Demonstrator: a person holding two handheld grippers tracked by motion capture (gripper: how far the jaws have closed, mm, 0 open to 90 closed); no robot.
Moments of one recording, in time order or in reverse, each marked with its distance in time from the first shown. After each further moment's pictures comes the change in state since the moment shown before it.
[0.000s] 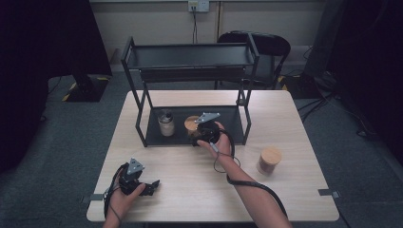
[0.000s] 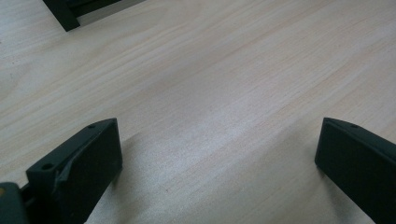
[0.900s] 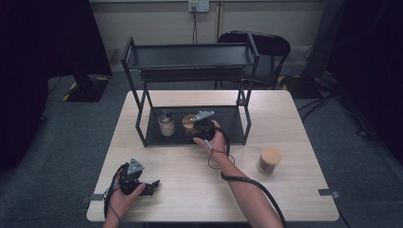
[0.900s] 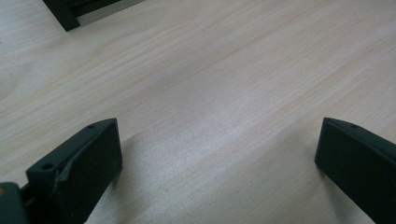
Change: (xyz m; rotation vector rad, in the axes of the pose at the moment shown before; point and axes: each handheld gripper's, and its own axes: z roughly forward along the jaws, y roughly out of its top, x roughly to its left) left arm 0.000 0.000 0.000 0.000 0.000 0.000; right arm -0.005 0.003 0.027 0.026 -0.041 0.003
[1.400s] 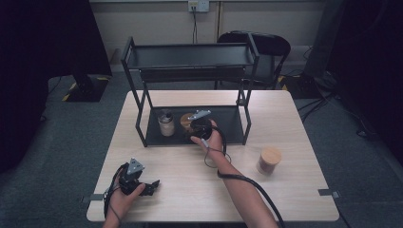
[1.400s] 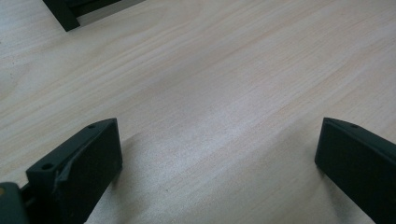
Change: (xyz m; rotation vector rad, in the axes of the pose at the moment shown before) left arm 0.000 0.000 0.000 0.000 0.000 0.000; right arm -0.001 0.003 0.014 0.011 -0.022 0.006
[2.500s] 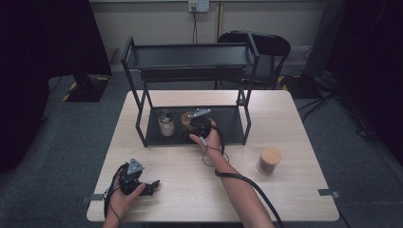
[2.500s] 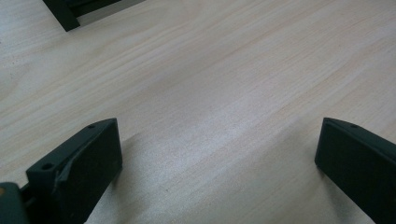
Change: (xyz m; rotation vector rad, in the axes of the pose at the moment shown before) left arm 0.000 0.000 0.000 0.000 0.000 0.000; right arm -0.003 0.002 0.008 -0.010 -0.021 0.068
